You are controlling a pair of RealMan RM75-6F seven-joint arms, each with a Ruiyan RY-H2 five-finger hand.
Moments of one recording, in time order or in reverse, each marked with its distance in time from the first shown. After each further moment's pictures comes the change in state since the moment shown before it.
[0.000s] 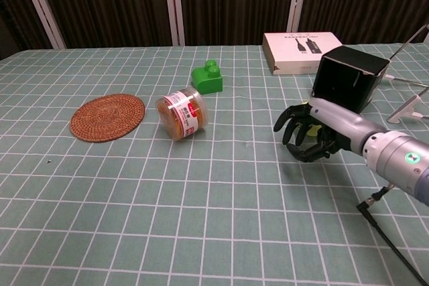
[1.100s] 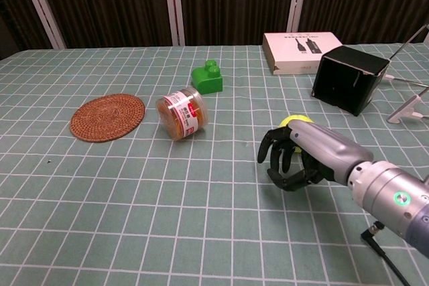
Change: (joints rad) left arm 0.013 0.010 0.017 0.004 0.052 0.029 -0.029; right arm -0.084 -0.072 -0.037 -0.105 -0.052 0.060 -0.194
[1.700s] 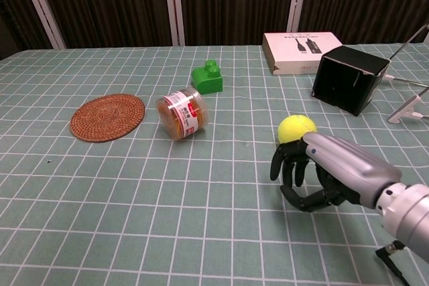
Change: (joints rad) left arm 0.007 0.003 0.020 -0.003 0.052 0.021 -0.004; right arm -0.100 0.048 -0.073 -0.090 -0.099 0.062 -0.043
